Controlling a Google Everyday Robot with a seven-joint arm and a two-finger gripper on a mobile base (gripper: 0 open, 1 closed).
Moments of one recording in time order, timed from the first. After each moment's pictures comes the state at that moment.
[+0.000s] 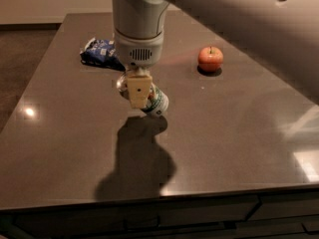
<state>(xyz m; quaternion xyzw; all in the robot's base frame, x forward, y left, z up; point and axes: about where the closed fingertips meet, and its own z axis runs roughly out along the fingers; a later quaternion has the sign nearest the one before) 0.501 0.044 0.926 -0.76 0.65 -0.02 0.10</state>
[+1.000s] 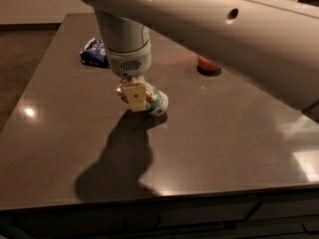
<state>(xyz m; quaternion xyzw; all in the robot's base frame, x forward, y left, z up) 0.514 0.048 0.900 -0.77 0.64 -0.07 0.05</state>
